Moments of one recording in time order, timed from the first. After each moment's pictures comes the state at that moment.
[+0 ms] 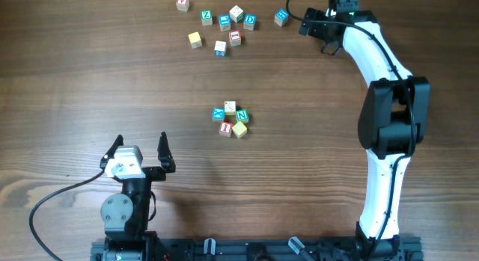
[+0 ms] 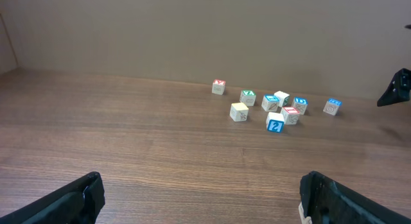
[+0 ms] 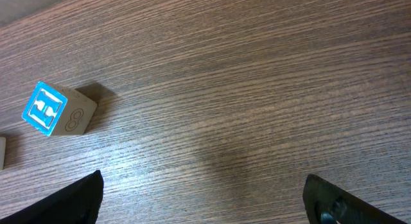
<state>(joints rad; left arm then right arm) -0.01 0.01 0.01 -0.07 -0.03 -0.11 0.10 2.37 1.97 -0.58 0.02 0.38</state>
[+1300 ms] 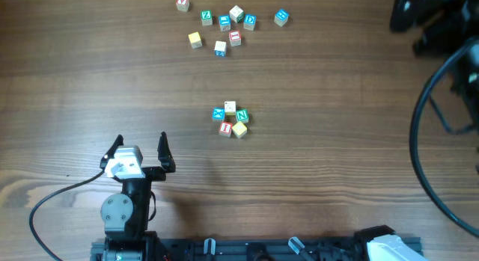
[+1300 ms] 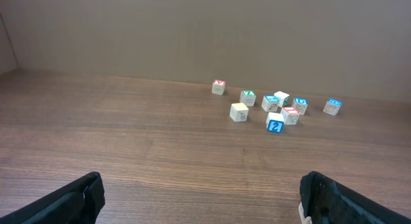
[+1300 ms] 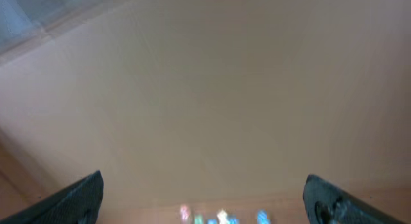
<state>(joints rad) -0.01 0.01 0.01 -0.07 -0.03 -0.11 0.22 1.21 1.98 -0.87 0.03 0.38</state>
